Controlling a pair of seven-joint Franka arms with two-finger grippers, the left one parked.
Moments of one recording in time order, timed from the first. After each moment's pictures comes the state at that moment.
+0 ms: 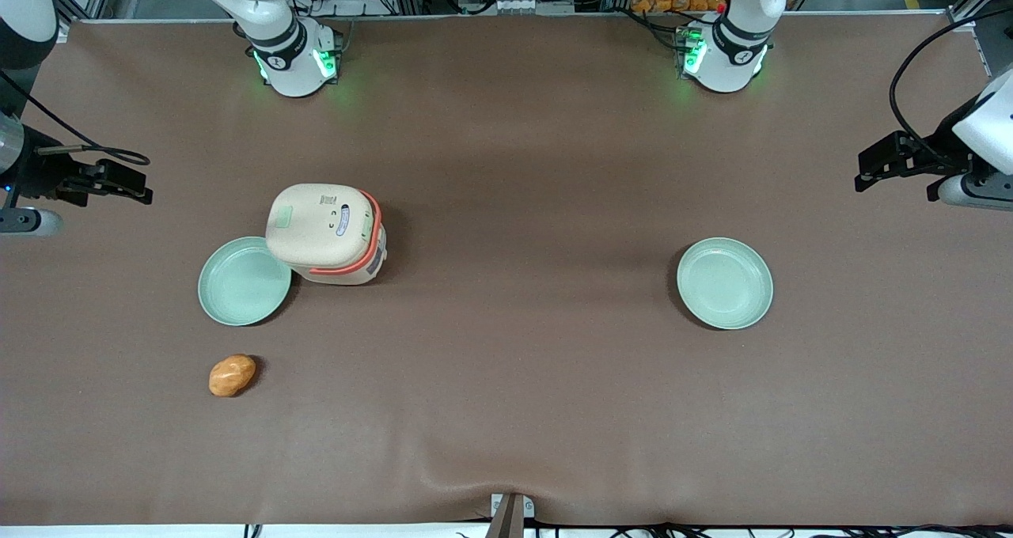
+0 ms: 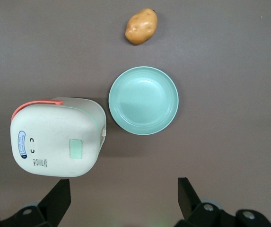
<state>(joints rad) -0.01 0.06 -0.02 -1.59 0.02 1.53 -0.05</state>
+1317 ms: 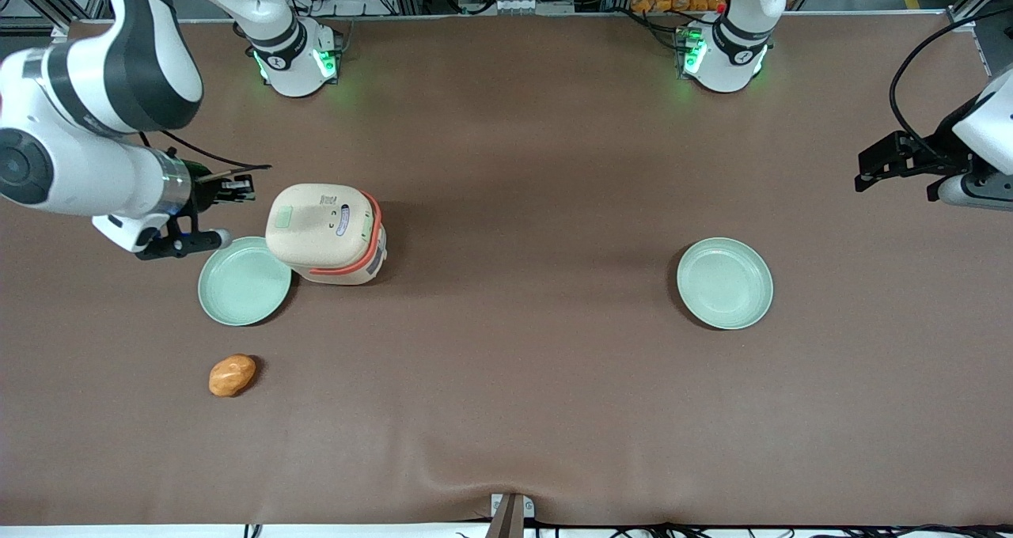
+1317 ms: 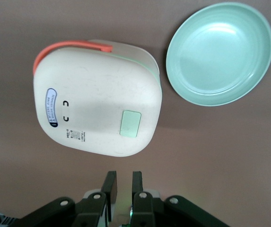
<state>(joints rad) 0.14 0.16 -0.01 -1.75 0.12 1.52 -0.02</state>
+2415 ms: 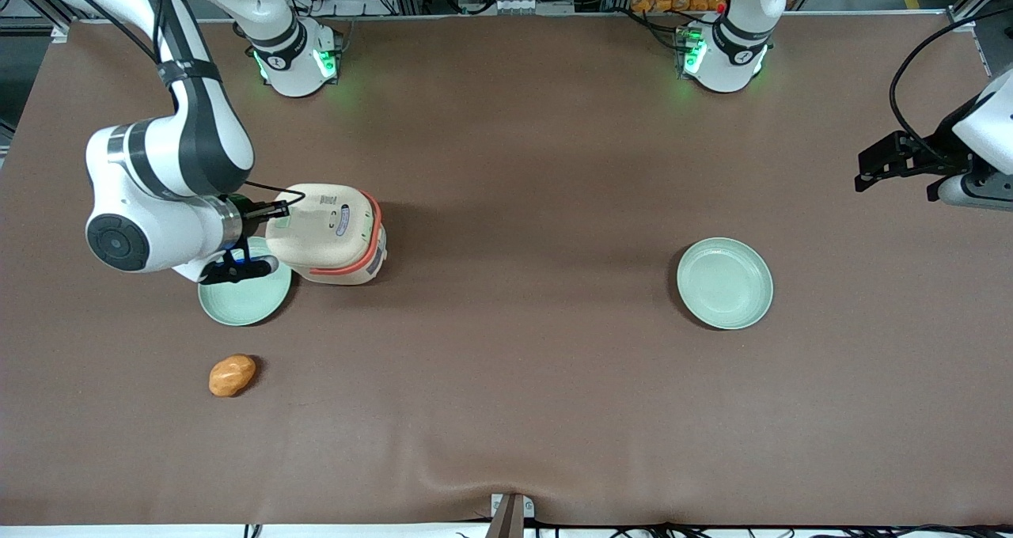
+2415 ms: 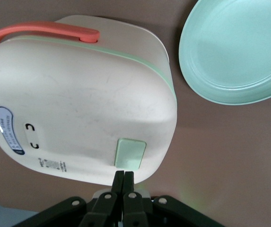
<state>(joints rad) 0.16 0.31 -0.01 -1.77 0.12 1.55 -0.02</state>
